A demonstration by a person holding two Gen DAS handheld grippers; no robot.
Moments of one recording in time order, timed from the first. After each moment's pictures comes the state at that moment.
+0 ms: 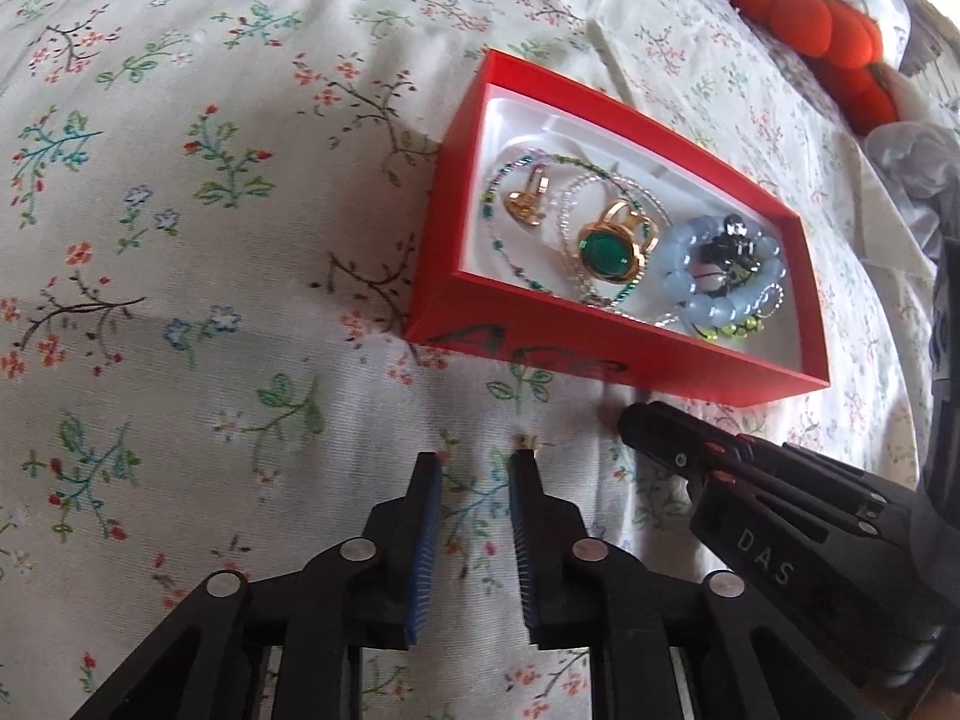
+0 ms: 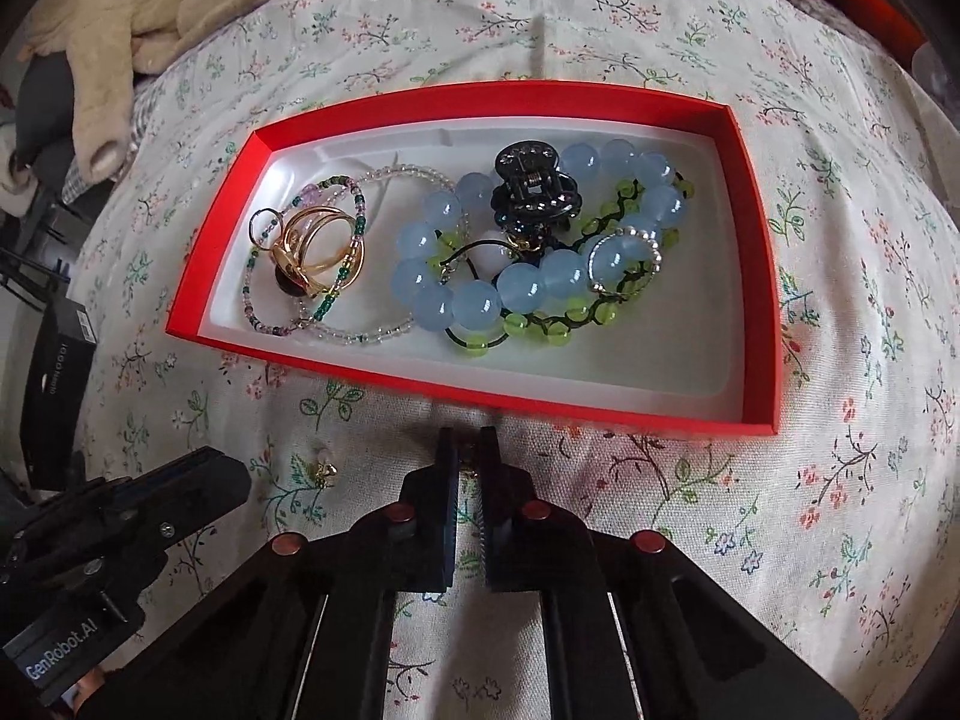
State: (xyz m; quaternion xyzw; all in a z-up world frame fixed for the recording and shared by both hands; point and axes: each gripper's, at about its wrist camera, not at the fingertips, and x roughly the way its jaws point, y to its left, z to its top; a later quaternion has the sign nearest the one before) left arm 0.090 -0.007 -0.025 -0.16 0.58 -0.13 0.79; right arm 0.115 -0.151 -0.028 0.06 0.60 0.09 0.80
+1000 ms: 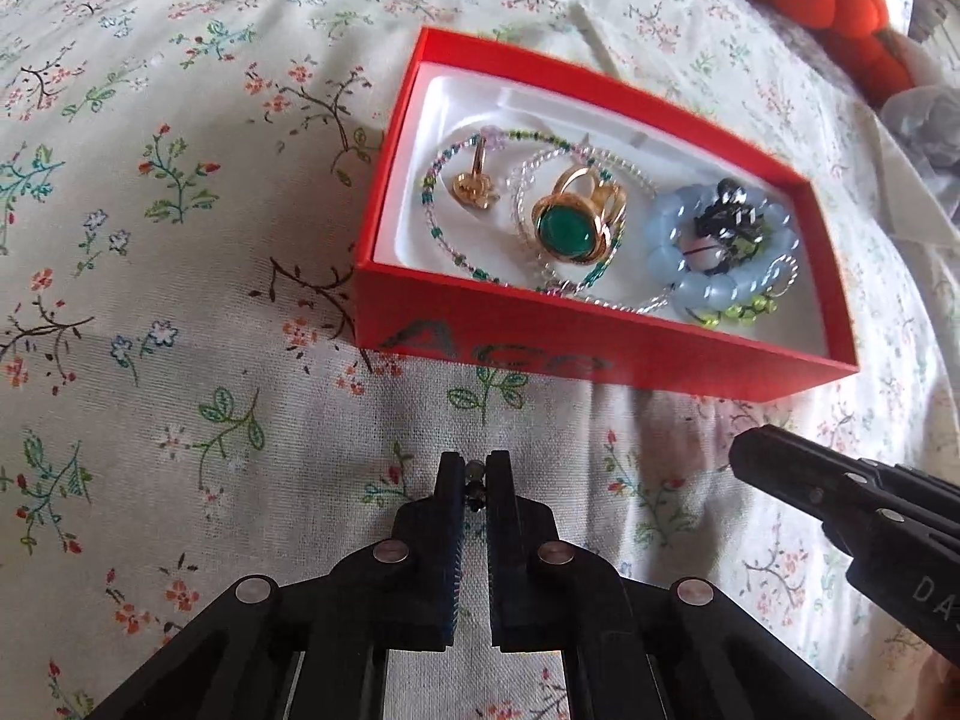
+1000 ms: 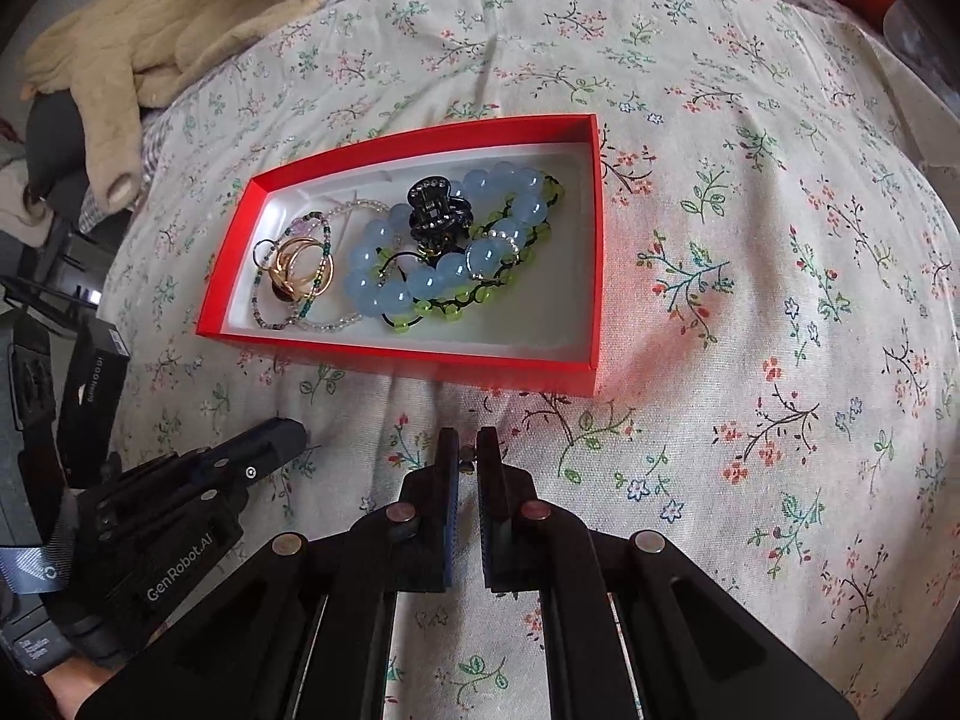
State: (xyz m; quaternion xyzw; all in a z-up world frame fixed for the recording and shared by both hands) left arm 0.086 -0.023 -0.024 -0.12 0.57 -0.11 0.80; right arm 0.094 -0.192 0.000 0.10 0.59 0.10 0.80
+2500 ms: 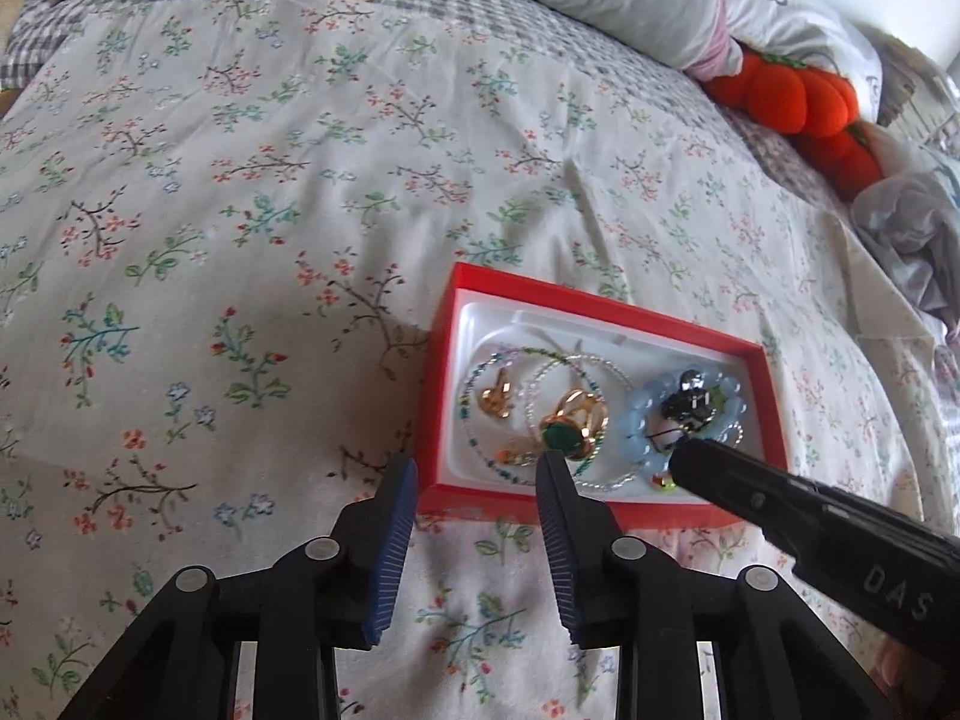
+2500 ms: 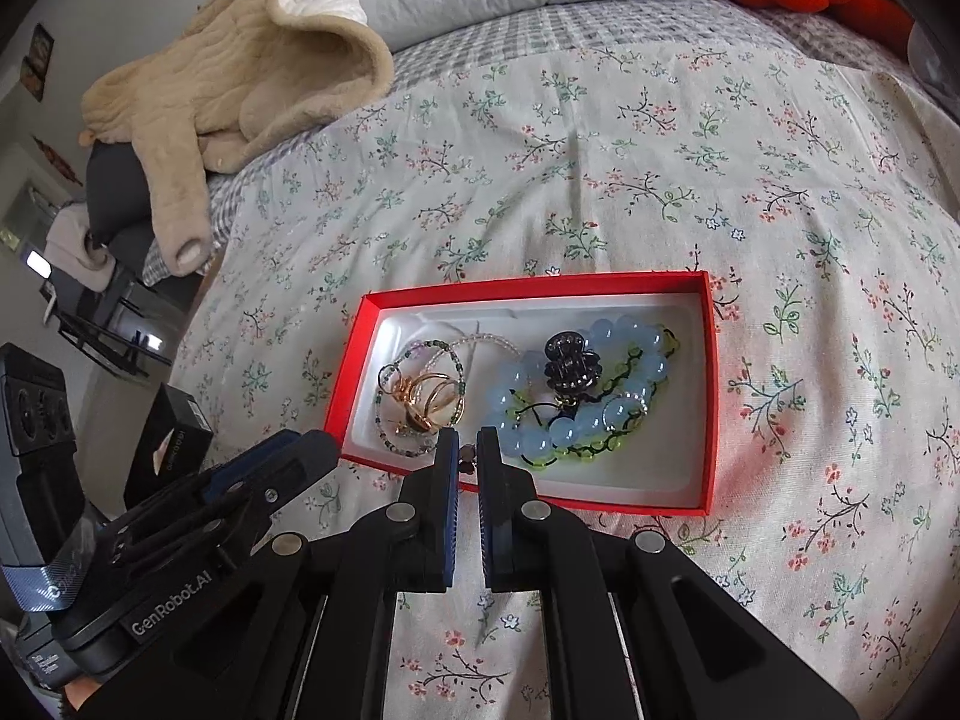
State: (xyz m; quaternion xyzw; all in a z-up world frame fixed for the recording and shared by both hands) left arm 0.104 0.005 0.025 -0.14 0.49 -0.10 0.86; right arm 0.121 -0.169 0.033 0.15 0.51 0.15 0.83
